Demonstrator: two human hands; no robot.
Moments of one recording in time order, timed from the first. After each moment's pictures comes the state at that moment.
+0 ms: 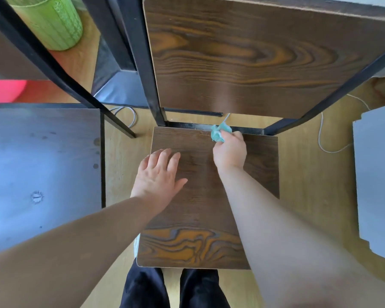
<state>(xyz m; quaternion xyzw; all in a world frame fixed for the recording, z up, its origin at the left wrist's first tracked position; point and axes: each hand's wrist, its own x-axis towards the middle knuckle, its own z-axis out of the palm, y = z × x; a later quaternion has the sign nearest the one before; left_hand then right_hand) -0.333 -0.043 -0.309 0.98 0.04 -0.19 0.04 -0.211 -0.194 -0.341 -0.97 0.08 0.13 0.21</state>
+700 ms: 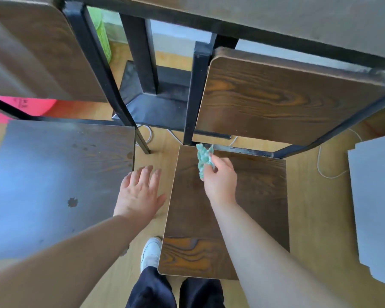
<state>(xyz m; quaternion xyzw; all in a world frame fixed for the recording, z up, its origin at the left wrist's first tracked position) -0.385 0.045 -0.273 0.98 0.09 -0.16 0.03 -0.278 -0.126 -0.273 -0.90 0.10 0.14 0.41</state>
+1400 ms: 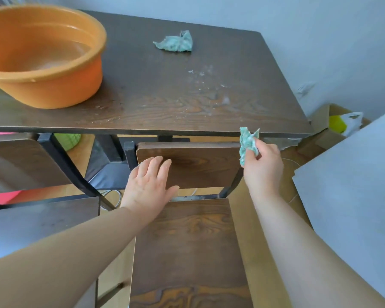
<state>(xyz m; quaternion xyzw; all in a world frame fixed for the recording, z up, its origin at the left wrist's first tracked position) -0.241 -0.048 -0.095 1.00 -0.01 0.04 0.06 -0.165 -0.284 -0.046 -0.91 0.12 -0.14 0.37</state>
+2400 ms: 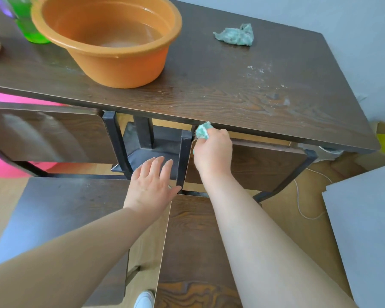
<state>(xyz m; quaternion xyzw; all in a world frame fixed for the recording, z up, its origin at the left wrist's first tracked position) -0.288 0.049 -0.124 0.99 0.08 -0.03 0.05 -0.181 -0.060 -0.062 -0.94 -0.01 -0.04 0.33</state>
